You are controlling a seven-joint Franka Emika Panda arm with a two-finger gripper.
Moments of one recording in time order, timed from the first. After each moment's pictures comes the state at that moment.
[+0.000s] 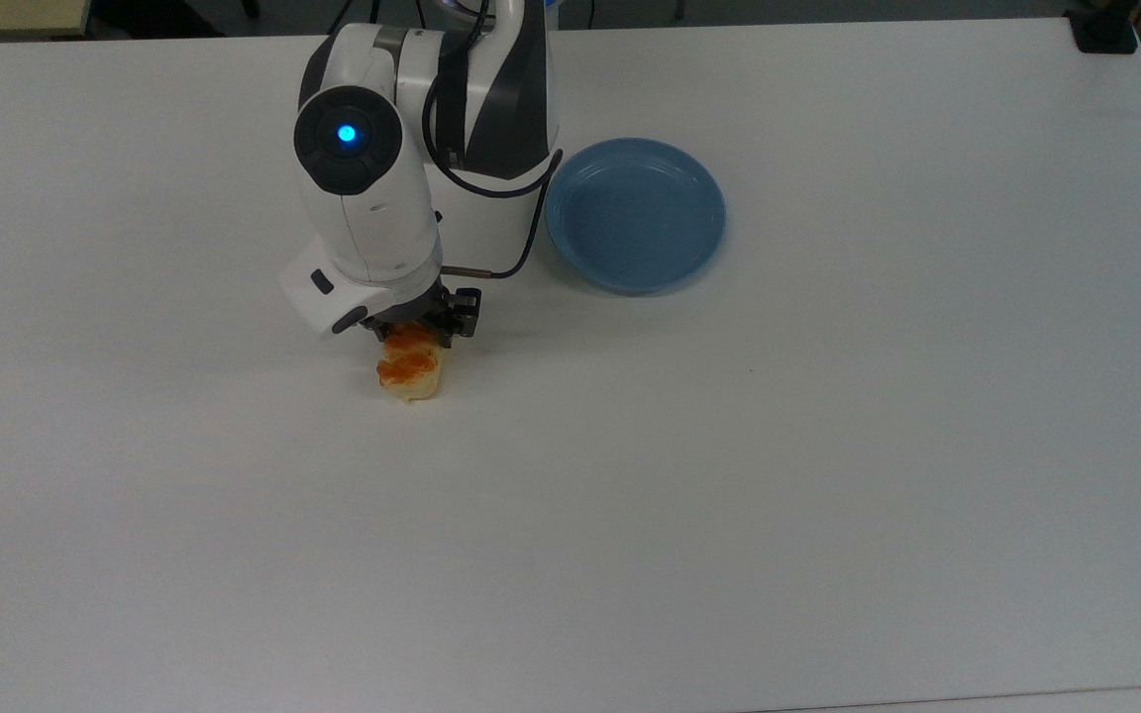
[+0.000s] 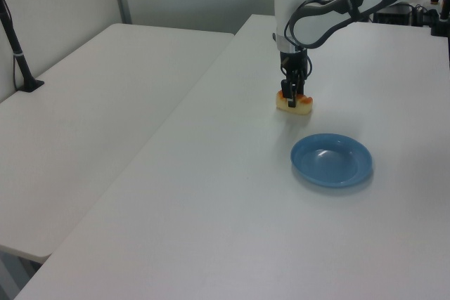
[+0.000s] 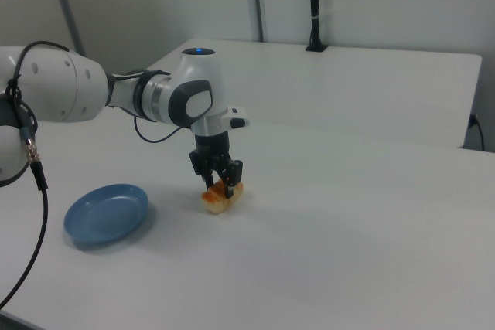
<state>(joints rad) 0.08 0.51 -0.15 -1.61 0.04 2.05 -0.01</state>
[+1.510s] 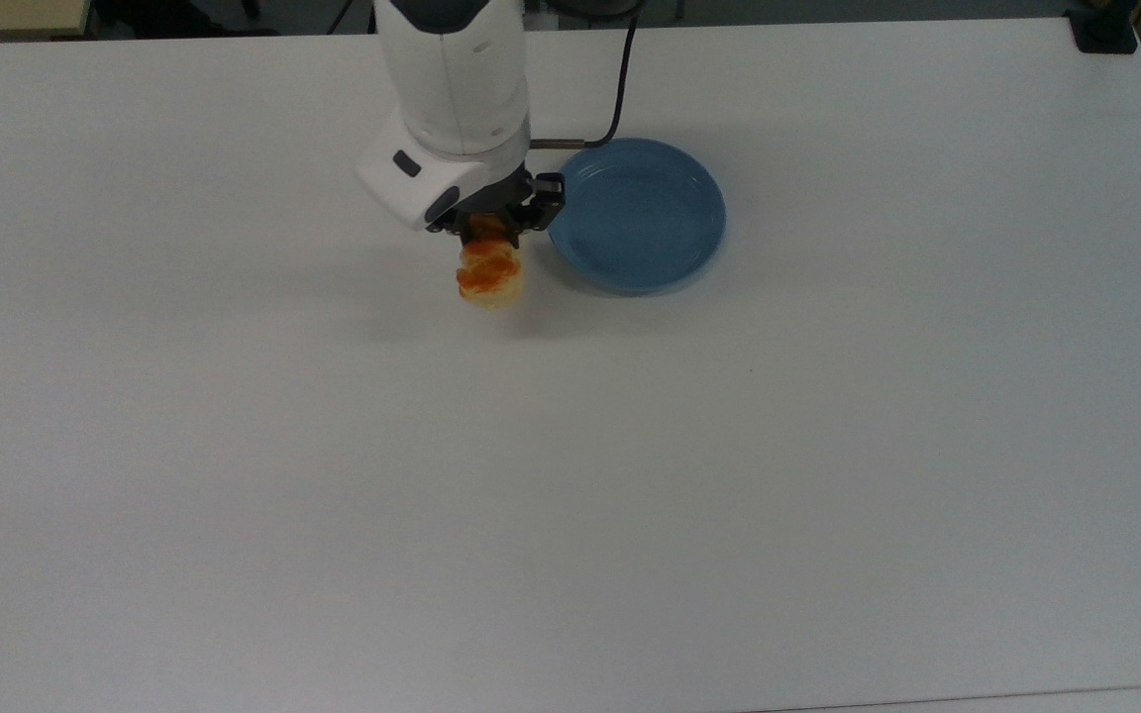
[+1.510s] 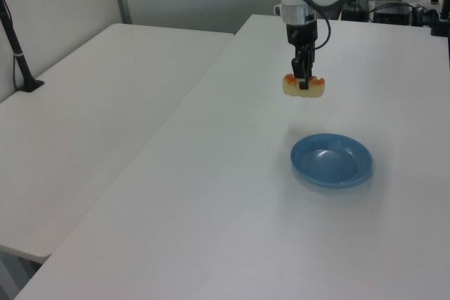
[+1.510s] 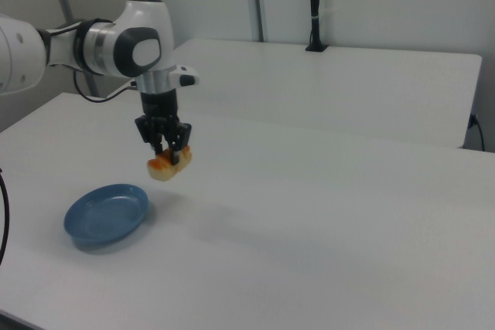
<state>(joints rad) 0.19 0.29 -0.14 -1.64 0.04 1.81 0.00</state>
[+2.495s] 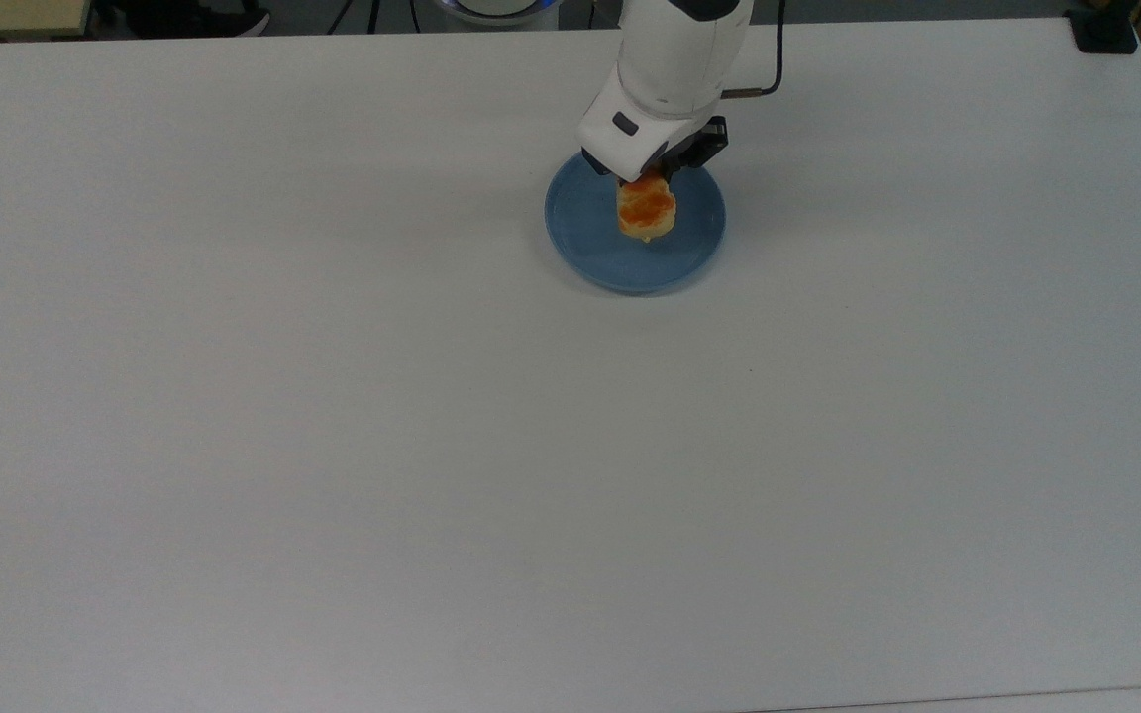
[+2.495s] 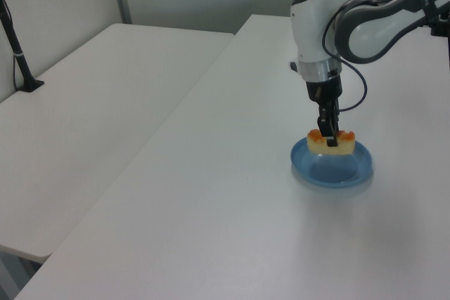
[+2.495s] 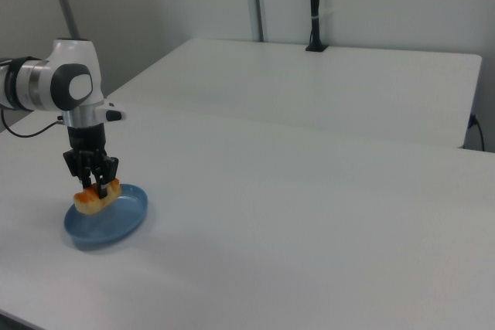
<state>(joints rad) 0.26 0.17 0.08 -1.95 0.04 1.91 0.22</state>
